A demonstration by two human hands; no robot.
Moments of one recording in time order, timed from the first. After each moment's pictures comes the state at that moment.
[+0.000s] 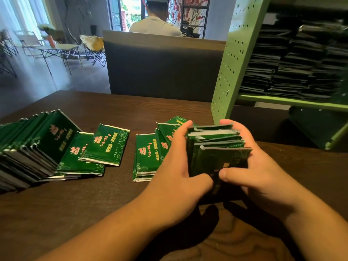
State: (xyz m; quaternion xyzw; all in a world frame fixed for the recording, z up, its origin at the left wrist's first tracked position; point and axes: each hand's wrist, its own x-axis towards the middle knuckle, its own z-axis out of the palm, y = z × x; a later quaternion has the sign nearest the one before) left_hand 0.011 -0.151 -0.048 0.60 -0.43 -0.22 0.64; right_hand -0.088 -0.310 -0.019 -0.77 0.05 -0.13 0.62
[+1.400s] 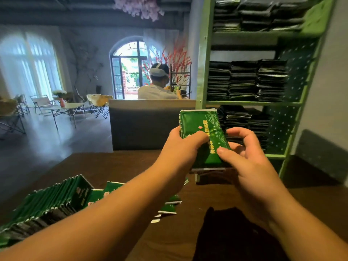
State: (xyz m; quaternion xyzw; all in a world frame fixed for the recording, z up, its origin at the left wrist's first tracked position) left_hand -0.035 -0.187 0.133 0.56 -0.31 -0.24 0.73; right_hand -0.147 -0.285 0.109 -0.67 0.08 -0.38 0.63
